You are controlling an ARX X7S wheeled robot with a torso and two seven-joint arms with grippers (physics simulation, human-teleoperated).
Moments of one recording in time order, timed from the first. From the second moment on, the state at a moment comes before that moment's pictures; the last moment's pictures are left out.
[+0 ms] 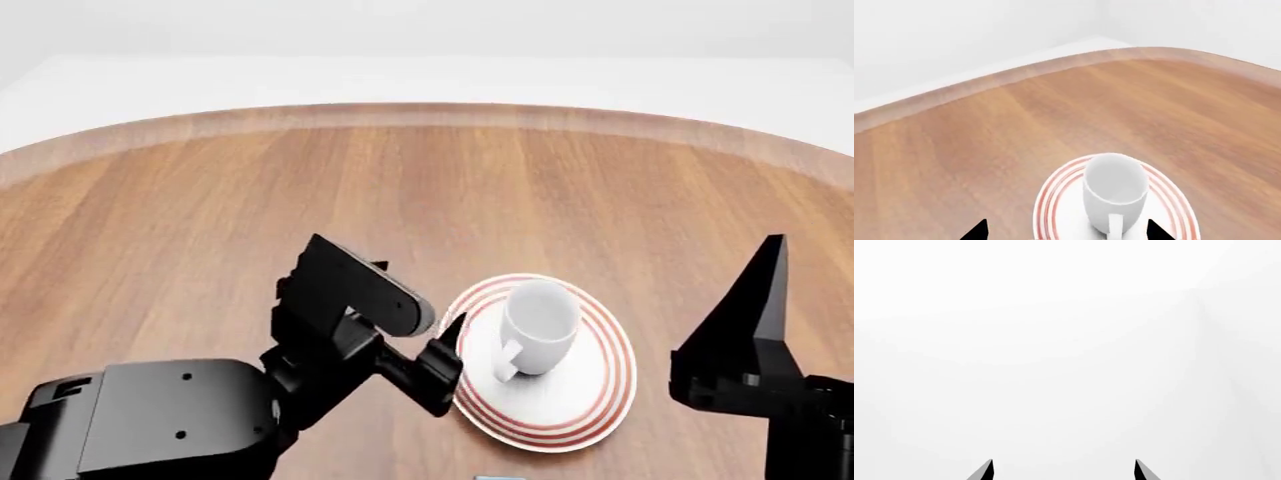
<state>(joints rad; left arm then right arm) -1.22 -0.78 1.41 0.49 -1.35 -0.25 -0.61 -0.12 0.39 0.03 -0.59 0.35 -0.38 0.30</state>
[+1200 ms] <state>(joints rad) -1.02 -1.06 1.31 0.45 -1.12 0.07 -0.75 -0.13 0.41 -0.11 -0.80 0.23 -0.02 0.41</state>
